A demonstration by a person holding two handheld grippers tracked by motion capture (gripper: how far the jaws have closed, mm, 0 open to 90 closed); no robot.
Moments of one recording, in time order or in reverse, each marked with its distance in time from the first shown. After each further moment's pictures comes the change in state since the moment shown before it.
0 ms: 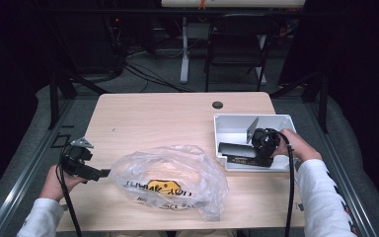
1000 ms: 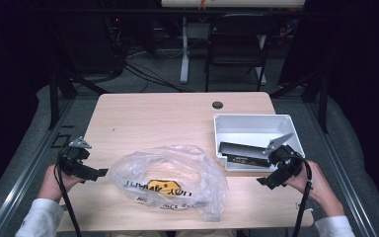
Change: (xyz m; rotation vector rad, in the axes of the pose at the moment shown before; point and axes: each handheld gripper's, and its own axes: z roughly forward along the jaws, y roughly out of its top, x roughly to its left) left arm 0.003 -0.003 -0.002 -0.012 0.050 0.012; right arm 0.108 -0.033 -0.061 -0.247 -0.106 0.421
